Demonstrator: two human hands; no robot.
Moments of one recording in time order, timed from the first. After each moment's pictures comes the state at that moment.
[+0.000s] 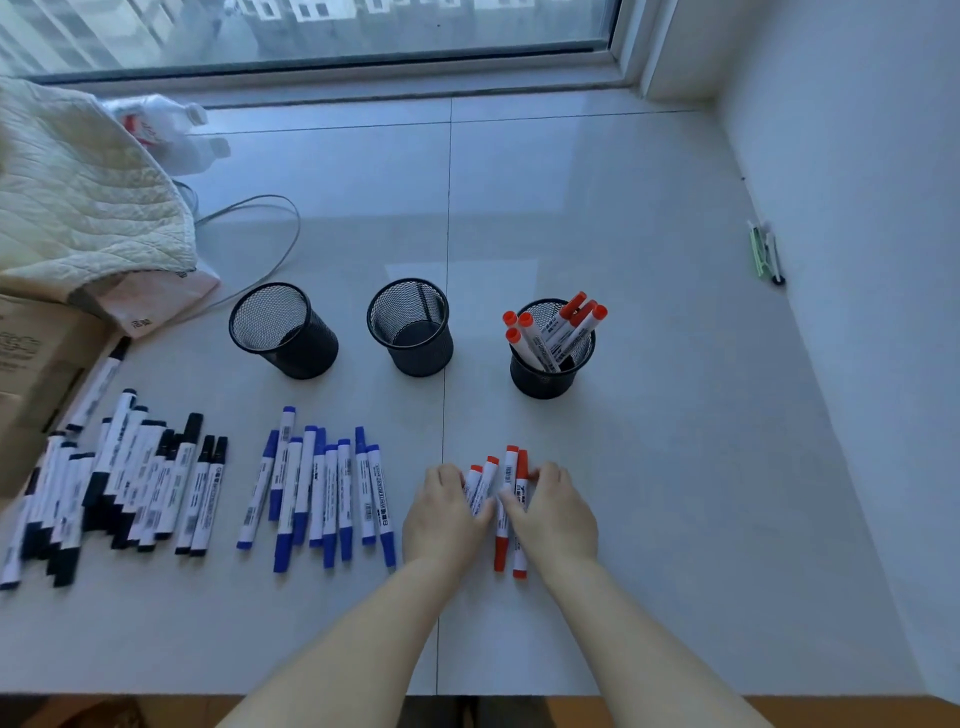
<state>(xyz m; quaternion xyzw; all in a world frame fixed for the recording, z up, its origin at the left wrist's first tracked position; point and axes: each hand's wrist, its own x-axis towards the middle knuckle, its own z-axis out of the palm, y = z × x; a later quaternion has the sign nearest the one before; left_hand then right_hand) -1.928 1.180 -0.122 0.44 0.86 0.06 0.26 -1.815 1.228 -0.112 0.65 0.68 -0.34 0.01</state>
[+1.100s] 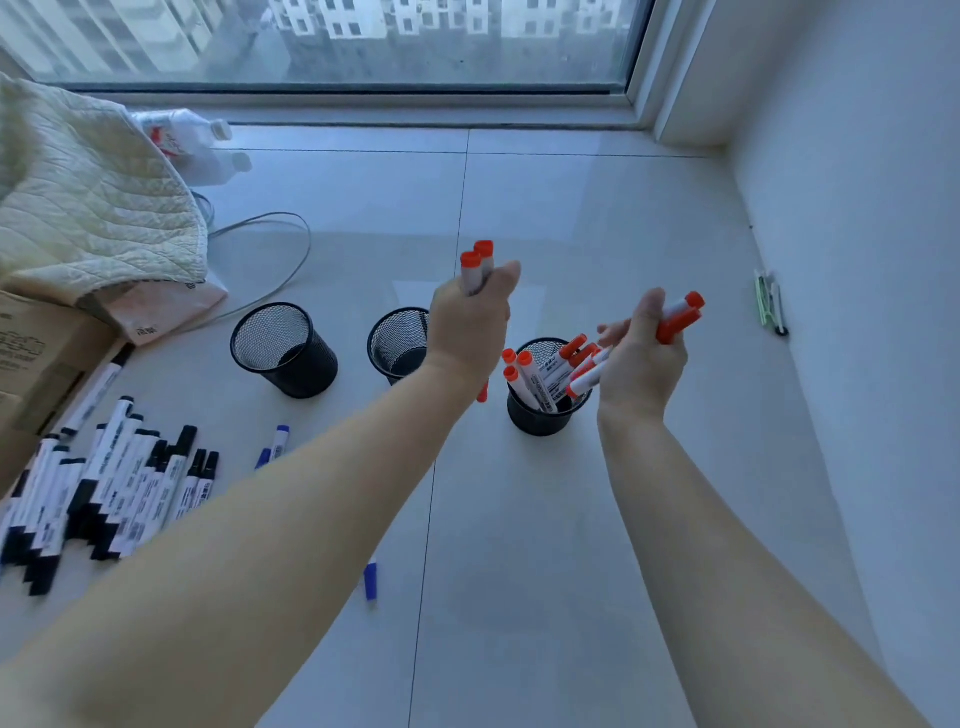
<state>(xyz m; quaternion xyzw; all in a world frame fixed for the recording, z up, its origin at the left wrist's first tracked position) -1.948 1.344 0.040 0.27 0.67 0.58 0.38 -1.830 1.378 0.005 0.57 0.31 -0.51 -0.56</state>
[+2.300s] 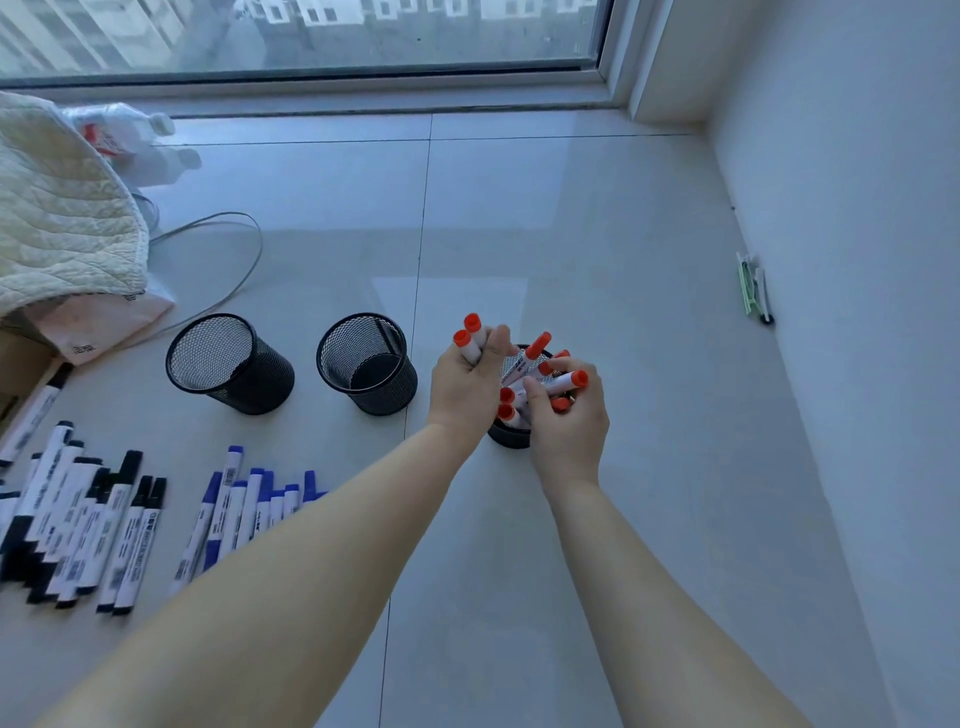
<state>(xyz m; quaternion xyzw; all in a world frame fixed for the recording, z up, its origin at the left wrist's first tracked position) -1.917 1.352 -0.043 0.28 0.68 0.54 0.42 -1.821 1.353 -0.071 0.60 0.51 -0.44 -0.42</state>
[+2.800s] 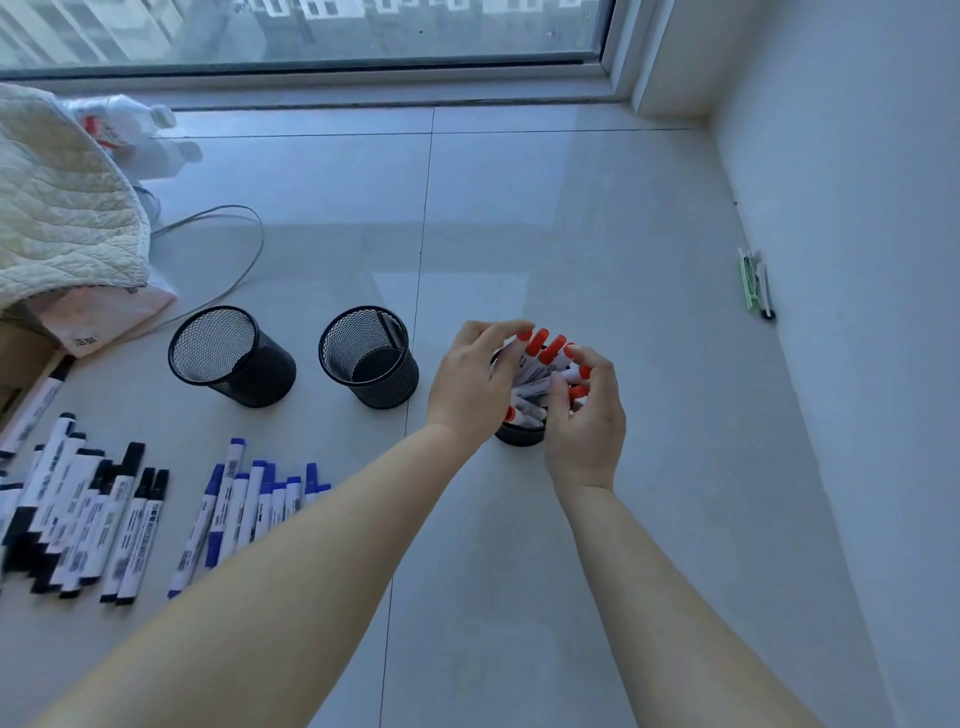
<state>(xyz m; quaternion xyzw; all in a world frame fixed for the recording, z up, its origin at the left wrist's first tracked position) -1.921 1.345 -0.044 0.50 0.72 0.39 0.28 -1.810 1.350 -0.076 0.60 0.59 -0.33 -0.43</state>
